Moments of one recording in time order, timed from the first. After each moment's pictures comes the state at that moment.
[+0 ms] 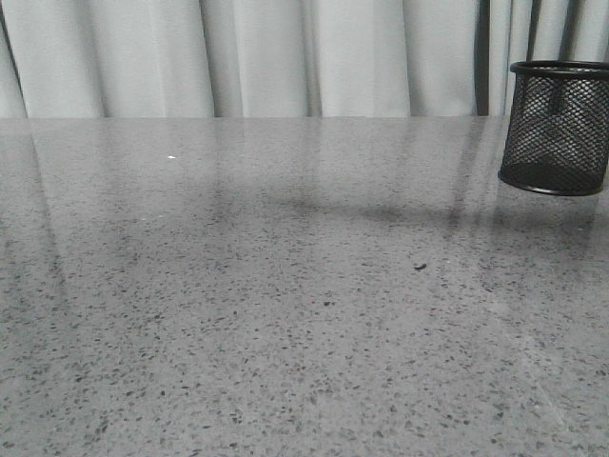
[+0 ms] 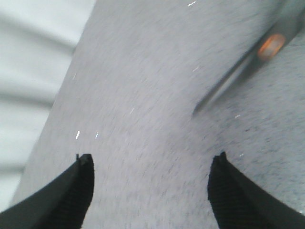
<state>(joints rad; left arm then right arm) -0.67 1.40 -1.67 0.13 1.16 0.49 0.03 1.01 -1.06 1.03 0.92 -0.64</state>
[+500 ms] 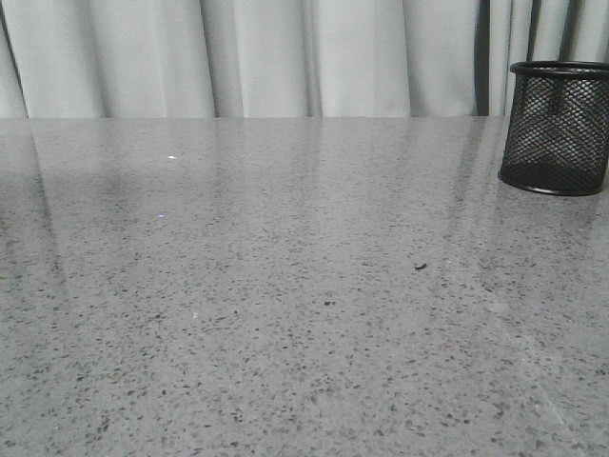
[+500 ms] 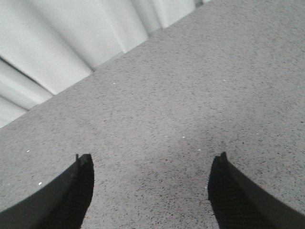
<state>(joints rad) -0.20 1.23 -1.69 -0.04 1.22 0.36 -0.03 1.12 -1.50 0.25 1.13 -0.16</state>
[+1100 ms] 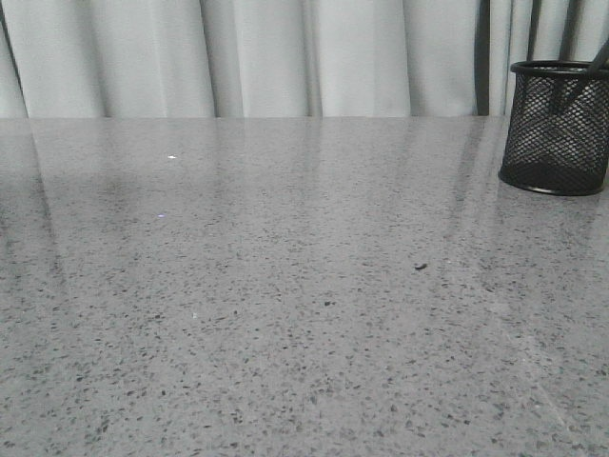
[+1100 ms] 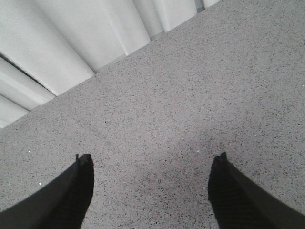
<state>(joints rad) -0.19 1.22 -1.69 -0.05 1.22 0.36 -0.03 1.35 -1.57 0.15 1.23 -0.13</state>
